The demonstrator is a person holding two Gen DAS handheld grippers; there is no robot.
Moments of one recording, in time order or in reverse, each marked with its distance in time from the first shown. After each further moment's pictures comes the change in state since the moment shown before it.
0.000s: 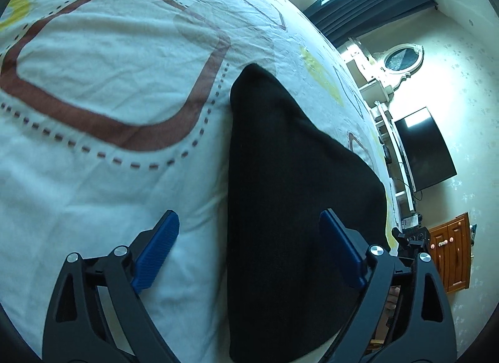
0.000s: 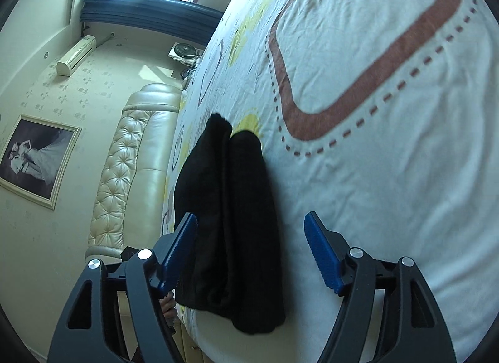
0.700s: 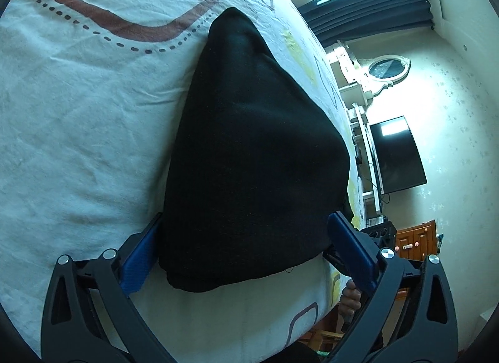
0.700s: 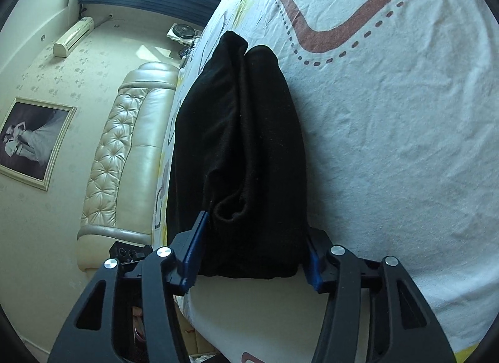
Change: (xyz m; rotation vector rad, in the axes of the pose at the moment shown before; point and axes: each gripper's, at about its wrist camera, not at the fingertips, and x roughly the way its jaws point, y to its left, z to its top) left arm 0.001 -0.013 -0.059 -0.111 0.049 -0.136; right arm 0.021 0.009 -0.046 -0.028 0.062 -0.033
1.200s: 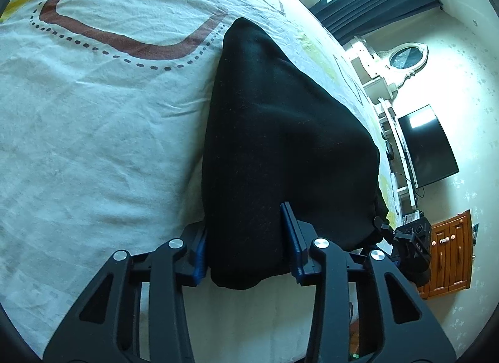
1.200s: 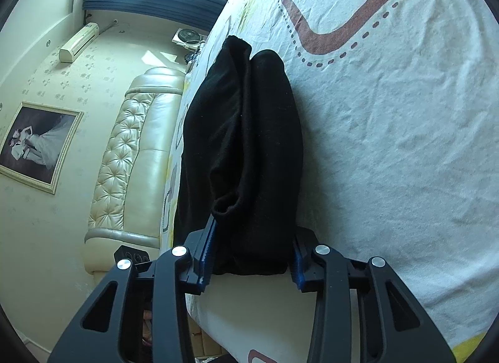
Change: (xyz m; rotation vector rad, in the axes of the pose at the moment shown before) left arm -0.002 -0.005 -0.001 0.072 -0.047 0.169; right arm -0.012 0.000 -0.002 0.009 -0.014 0.034
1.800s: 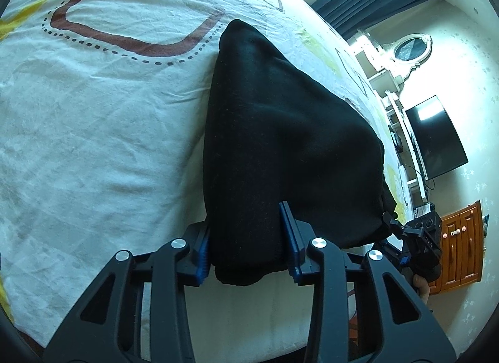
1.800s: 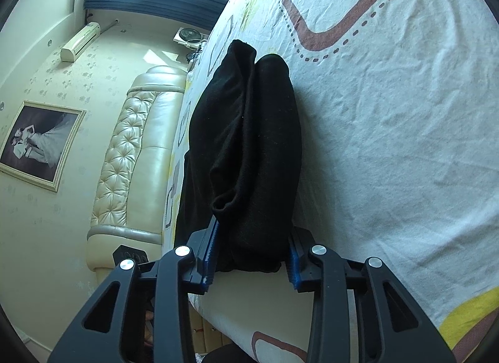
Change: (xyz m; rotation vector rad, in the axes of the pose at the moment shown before) left arm -0.005 -0.006 -0.008 0.041 0.007 0.052; right arm -0.013 0.000 -0.002 0.001 0.011 0.010
